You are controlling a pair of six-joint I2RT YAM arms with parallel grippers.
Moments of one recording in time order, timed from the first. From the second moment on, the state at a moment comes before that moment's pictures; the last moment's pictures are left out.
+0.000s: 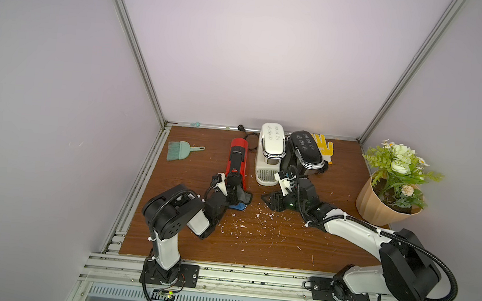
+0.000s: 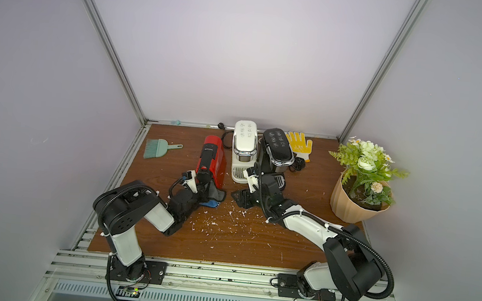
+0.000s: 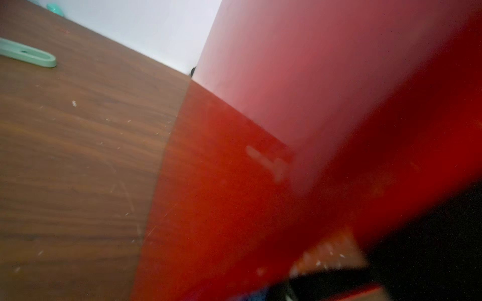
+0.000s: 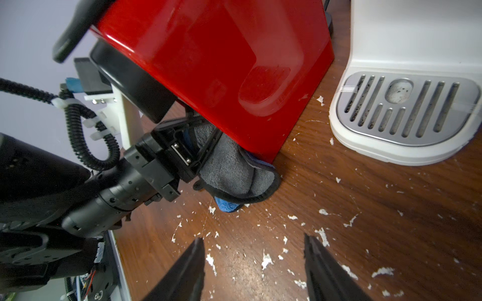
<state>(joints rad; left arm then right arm) -0.61 1.79 0.30 1.25 -0.30 -0.58 0.66 1.40 0.70 0.13 -0.35 0.40</state>
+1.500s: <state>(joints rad) -0.50 1.25 0.15 0.82 -0.20 -0.53 0.88 2.16 1.06 0.68 0.44 1.01</state>
